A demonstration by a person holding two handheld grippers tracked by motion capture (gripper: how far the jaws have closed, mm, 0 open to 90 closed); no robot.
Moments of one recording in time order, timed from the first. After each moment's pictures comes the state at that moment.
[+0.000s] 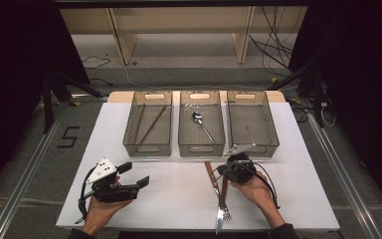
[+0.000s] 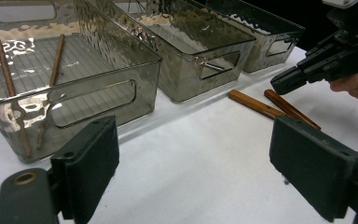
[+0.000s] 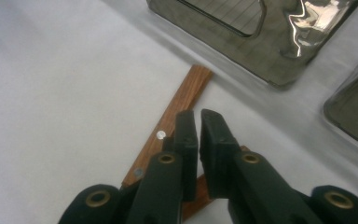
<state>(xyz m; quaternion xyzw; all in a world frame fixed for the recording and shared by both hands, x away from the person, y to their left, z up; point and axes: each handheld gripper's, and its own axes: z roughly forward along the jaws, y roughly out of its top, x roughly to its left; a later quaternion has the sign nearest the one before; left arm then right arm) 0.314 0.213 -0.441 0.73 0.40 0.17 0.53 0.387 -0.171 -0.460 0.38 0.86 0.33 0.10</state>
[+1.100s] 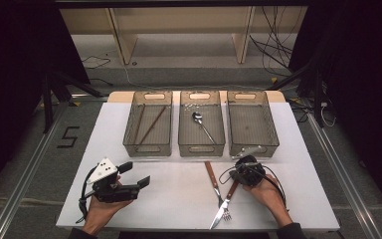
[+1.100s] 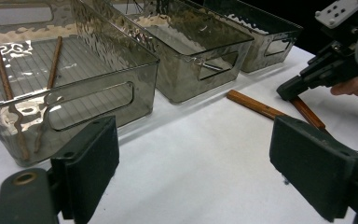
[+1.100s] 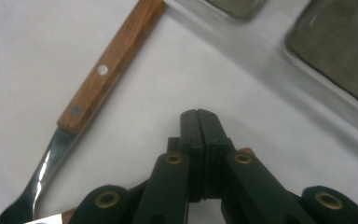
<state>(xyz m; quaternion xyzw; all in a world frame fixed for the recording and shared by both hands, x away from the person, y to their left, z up) 0.315 0.212 -0.441 0.73 0.40 0.17 0.53 0.386 -0.199 -0.473 0.41 0.87 0.26 0.10</state>
